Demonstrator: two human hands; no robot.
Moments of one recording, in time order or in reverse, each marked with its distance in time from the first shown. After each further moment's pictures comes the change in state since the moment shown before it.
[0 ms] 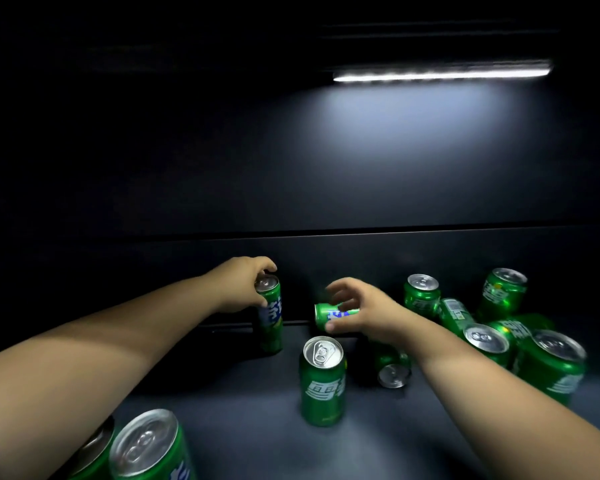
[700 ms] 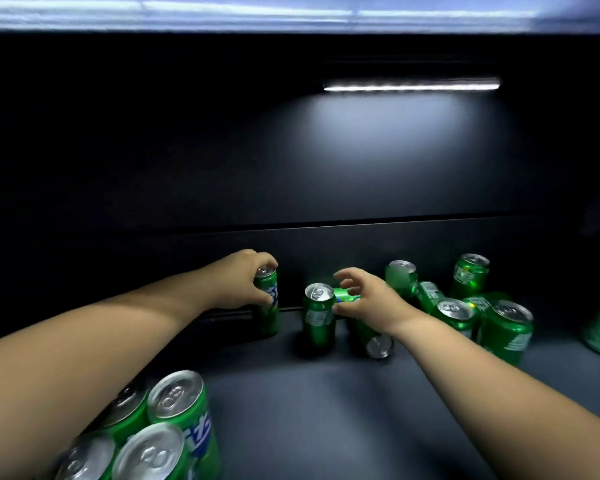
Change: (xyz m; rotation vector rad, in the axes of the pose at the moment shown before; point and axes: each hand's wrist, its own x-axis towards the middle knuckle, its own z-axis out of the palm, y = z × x) left_hand -0.049 0.018 -0.014 -0.027 -0.011 0.136; right_hand -0.045 -0.016 0.009 -0.139 0.239 0.027
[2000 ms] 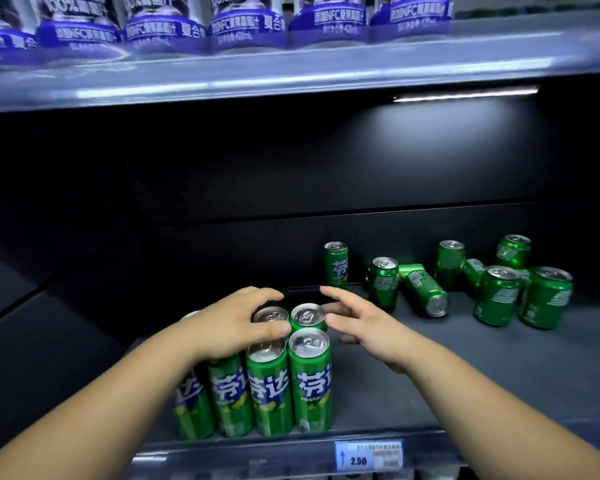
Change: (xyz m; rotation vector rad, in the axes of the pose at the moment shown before) left_hand -0.239 -0.043 -0.035 -0.149 -0.087 -0.053; right_hand -0.136 -0.126 0.135 0.471 -0.283 0.014
